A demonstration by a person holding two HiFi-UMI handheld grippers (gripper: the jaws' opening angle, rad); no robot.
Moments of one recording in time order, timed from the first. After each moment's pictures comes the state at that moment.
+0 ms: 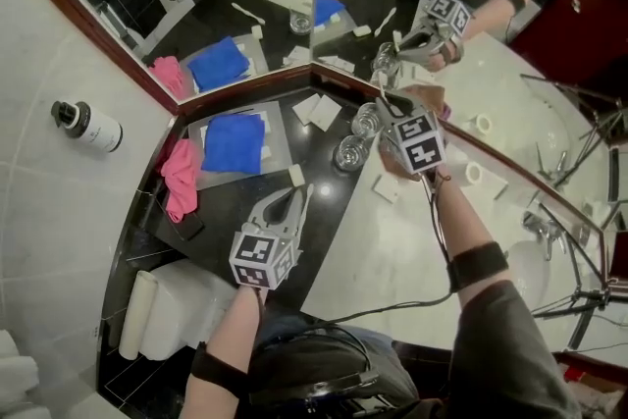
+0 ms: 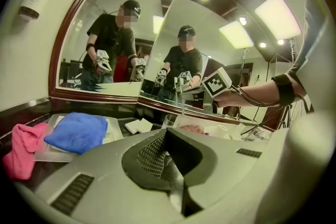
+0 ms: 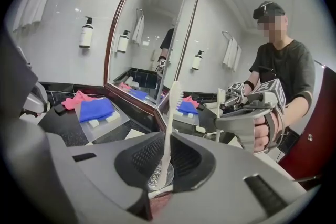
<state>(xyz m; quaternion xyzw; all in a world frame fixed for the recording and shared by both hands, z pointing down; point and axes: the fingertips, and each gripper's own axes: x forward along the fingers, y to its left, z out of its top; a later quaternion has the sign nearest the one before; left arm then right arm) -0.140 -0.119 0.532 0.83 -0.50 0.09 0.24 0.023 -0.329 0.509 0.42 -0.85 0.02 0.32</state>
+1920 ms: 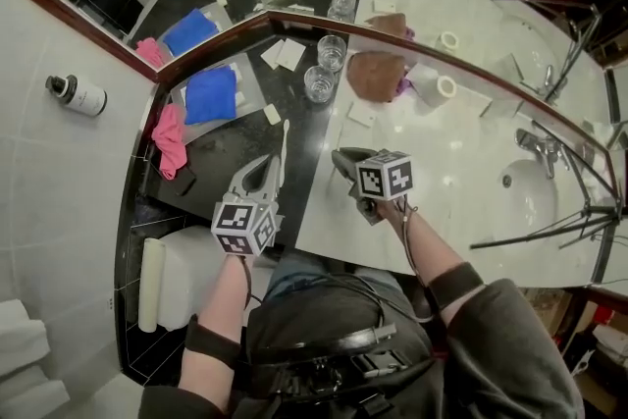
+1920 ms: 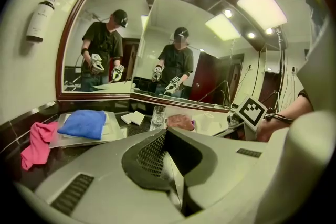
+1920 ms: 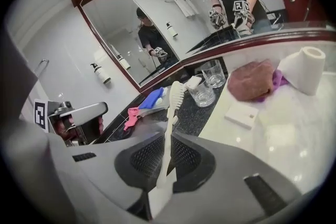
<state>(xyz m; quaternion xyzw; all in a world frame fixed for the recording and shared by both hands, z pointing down) -0.115 -0.028 0.515 0.84 -0.48 0.14 0.22 0.013 -0.040 0.607 0.35 -0.82 0.42 0.17</state>
